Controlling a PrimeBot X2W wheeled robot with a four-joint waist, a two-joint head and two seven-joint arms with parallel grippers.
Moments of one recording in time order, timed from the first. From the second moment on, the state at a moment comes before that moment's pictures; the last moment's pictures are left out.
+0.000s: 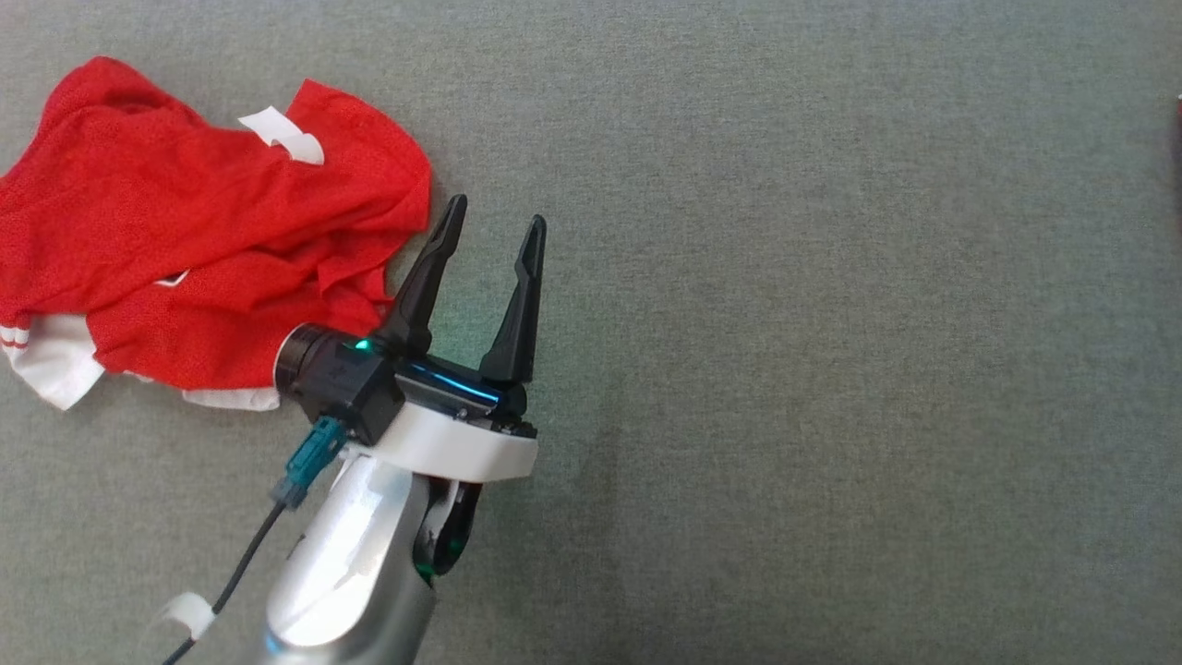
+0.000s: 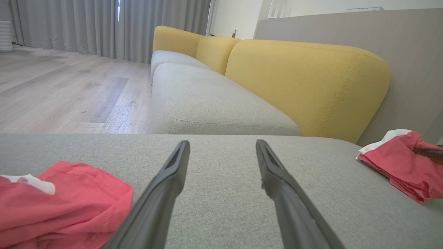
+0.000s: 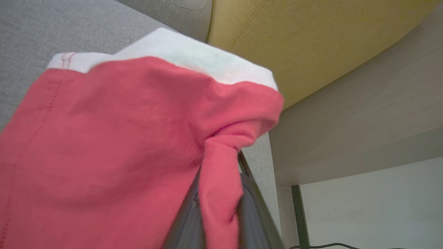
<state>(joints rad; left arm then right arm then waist) -0.39 0.05 -0.42 0.22 -0.31 -0.07 -0.25 -0.71 -0.72 0.06 0.91 0.00 0.13 0.05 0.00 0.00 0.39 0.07</state>
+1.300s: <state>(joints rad) -0.07 0.05 -0.19 0.21 -0.29 -0.07 -0.26 -0.31 -0.08 -0.07 0.27 0.19 0.13 -0.06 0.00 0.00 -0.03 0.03</state>
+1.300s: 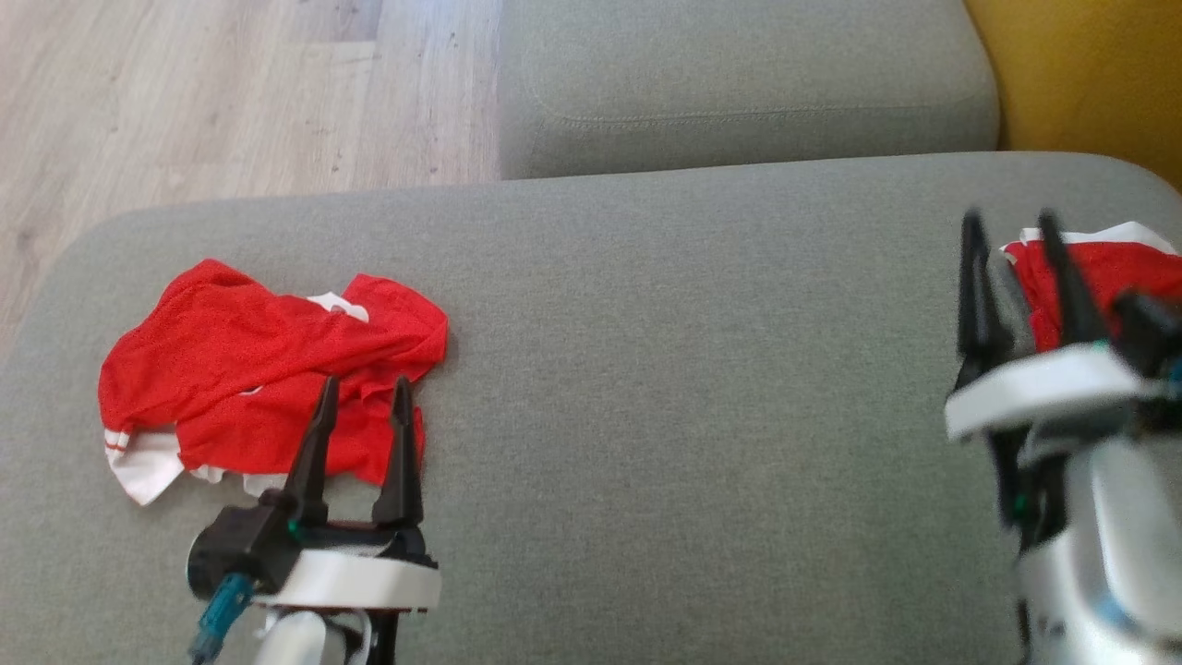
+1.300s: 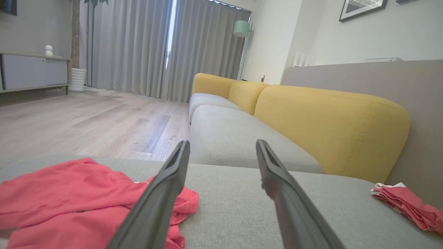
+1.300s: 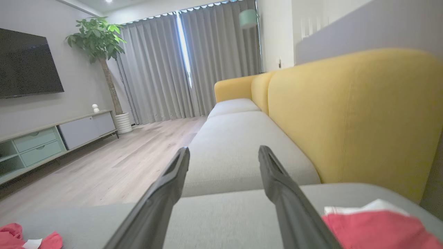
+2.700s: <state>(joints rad) -0.01 0.05 -0.16 0.22 -0.29 -0.09 -0.26 -0.07 -0.05 0.00 0.34 0.22 0.13 -0.25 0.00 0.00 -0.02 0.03</state>
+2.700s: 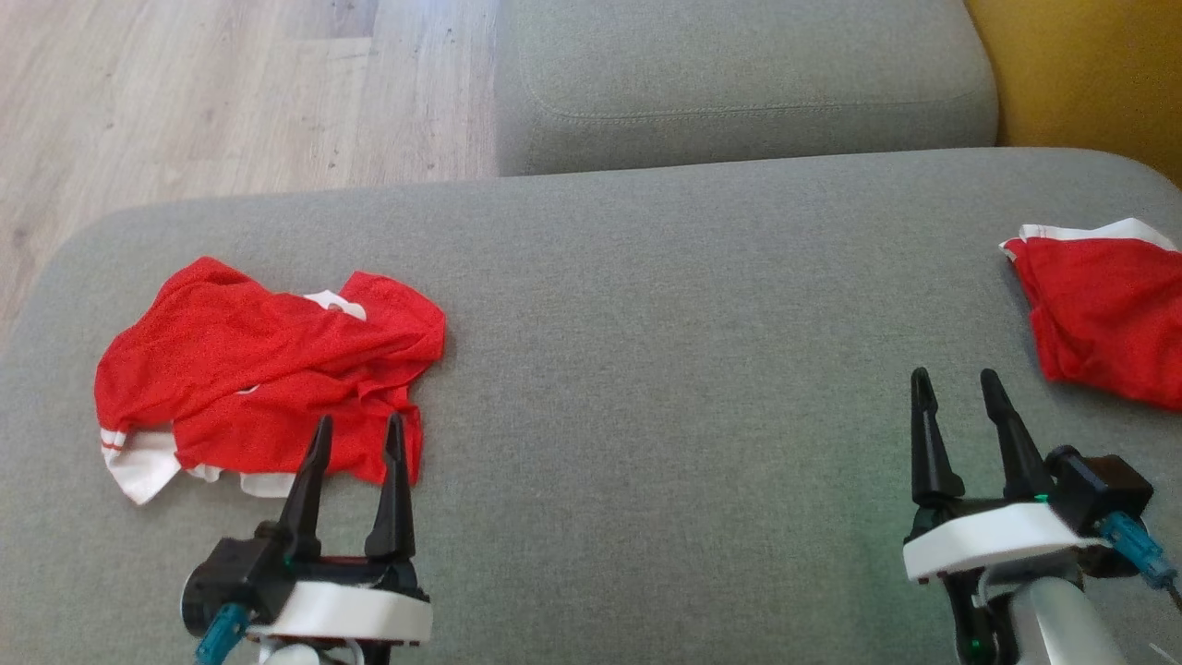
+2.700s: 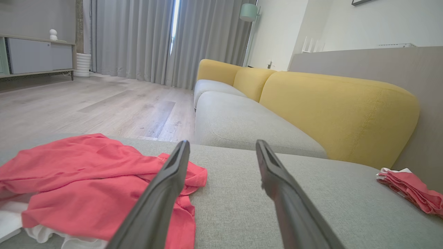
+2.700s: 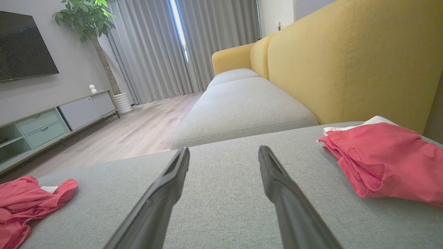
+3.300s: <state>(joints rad) -0.01 0.05 -0.16 0.23 -0.28 -0.07 -0.26 -0.05 -0.05 0.09 0.32 0.24 0.13 -0.25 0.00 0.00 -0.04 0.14</state>
